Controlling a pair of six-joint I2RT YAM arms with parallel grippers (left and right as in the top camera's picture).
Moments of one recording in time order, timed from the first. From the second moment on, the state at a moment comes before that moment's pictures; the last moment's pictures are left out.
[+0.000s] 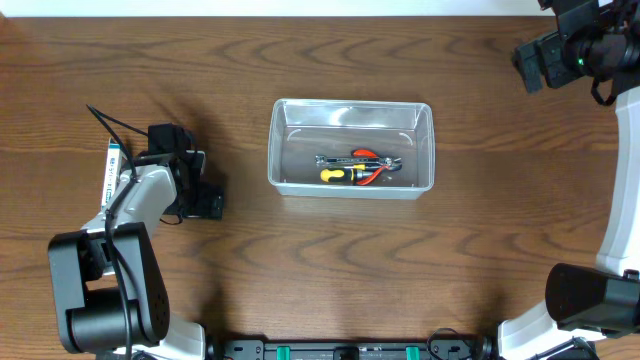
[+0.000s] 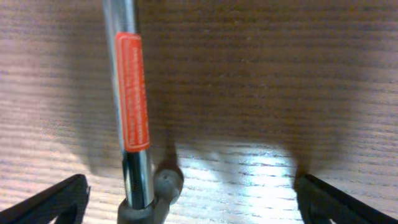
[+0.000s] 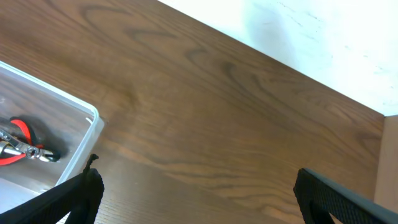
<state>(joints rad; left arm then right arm) 0.13 1.70 0.91 -0.66 -0.08 0.17 -0.14 1.77 2.08 -1.20 -0.16 -0.51</state>
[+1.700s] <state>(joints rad) 0.19 1.71 0.91 -0.62 -0.08 0.16 -0.14 1.77 2.08 -1.22 -0.16 -0.51</state>
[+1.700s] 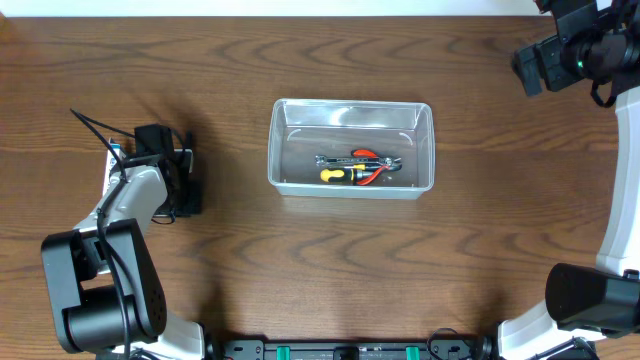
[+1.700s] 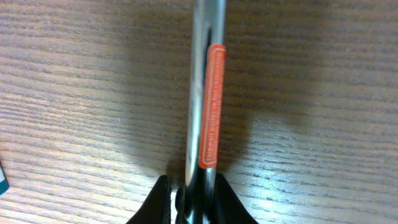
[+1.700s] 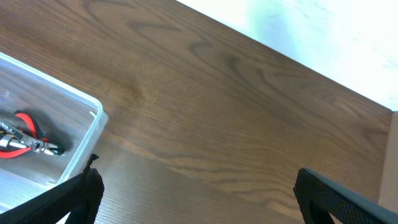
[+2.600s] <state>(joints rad) -0.26 1.35 1.26 -0.91 0.27 0.53 -0.14 1.77 2.08 -1.22 -0.16 -0.51</state>
